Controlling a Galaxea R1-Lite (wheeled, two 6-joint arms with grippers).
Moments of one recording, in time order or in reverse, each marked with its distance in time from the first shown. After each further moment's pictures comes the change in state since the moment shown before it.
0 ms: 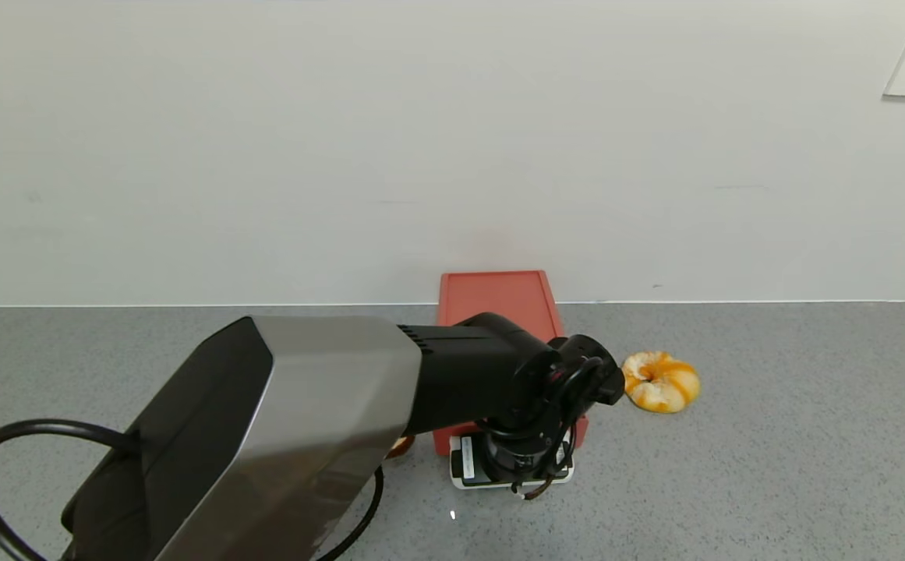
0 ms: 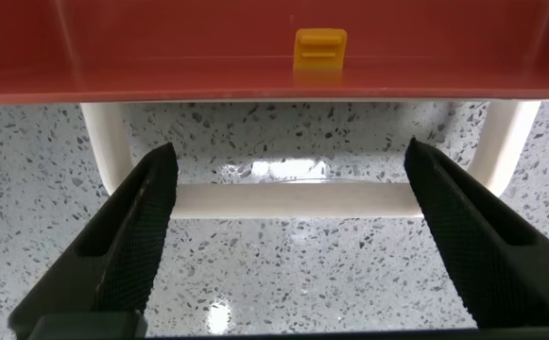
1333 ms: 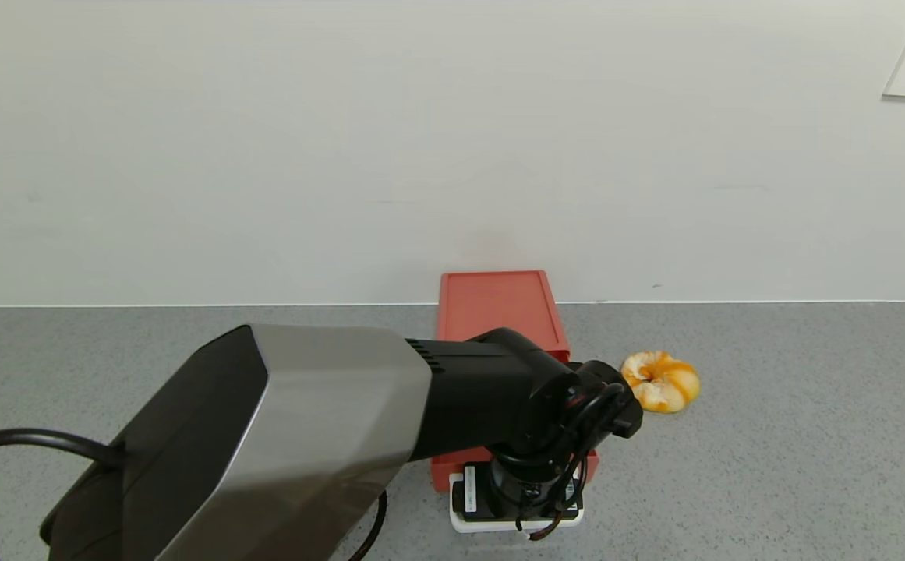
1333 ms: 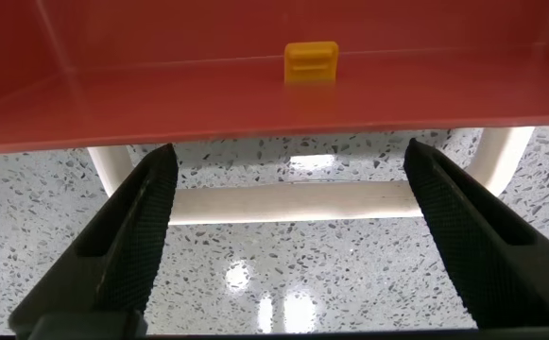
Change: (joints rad) left arm -0.041 -0.030 0.052 0.043 -0.051 -0.008; right arm 0.000 0.000 0.000 0.000 0.000 0.000
